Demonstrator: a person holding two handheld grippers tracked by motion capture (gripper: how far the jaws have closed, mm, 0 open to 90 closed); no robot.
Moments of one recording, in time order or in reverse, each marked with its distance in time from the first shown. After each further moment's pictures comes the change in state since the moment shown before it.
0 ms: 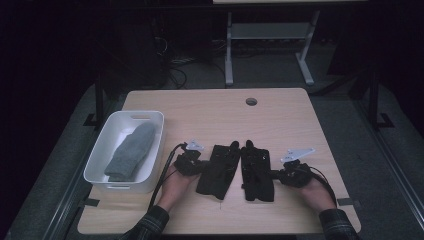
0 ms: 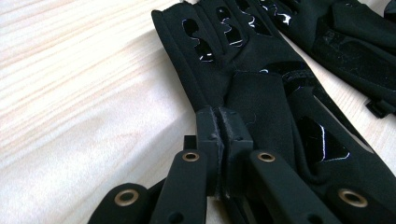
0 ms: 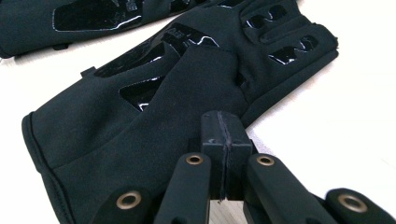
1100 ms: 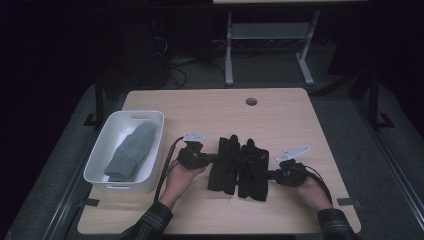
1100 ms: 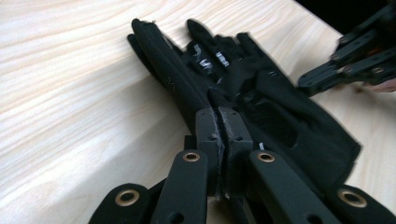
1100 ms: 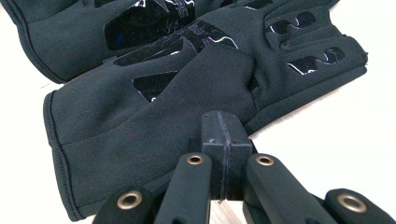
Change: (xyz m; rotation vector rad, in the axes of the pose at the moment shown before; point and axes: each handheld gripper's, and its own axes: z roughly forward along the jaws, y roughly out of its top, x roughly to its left) left arm -0.007 0.025 -0.014 -0.122 -0.193 -0.053; right arm 0.004 0.007 0.009 -0.010 0.050 -0.007
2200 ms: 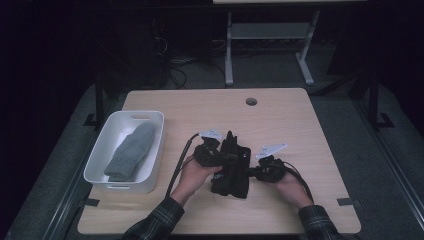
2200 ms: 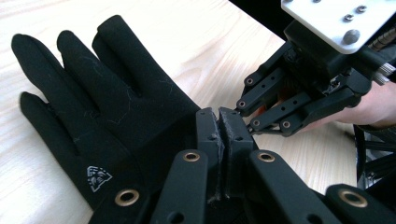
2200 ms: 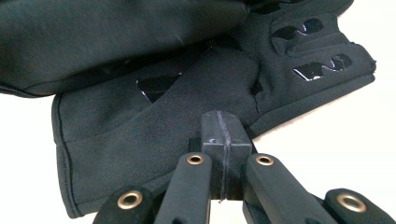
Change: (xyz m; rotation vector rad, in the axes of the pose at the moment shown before) left arm -0.028 0.025 0.027 0.027 -0.134 0.032; right arm 0.023 0.034 0.040 -0.025 0.063 -0.047
